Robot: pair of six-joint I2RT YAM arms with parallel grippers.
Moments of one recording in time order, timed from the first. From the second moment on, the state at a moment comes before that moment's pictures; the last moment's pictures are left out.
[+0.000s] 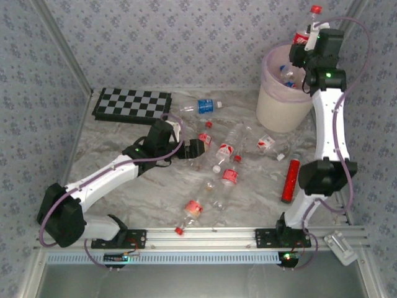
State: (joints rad) left arm -0.70 1.32 0.95 -0.25 0.25 -0.68; right arm -0.09 1.83 2.18 -0.66 0.00 0.01
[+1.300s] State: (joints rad) left arm -0.70 1.35 1.04 -0.51 0.11 -0.67; right arm -0.17 2.32 2.62 -1.05 -0.09 0.02
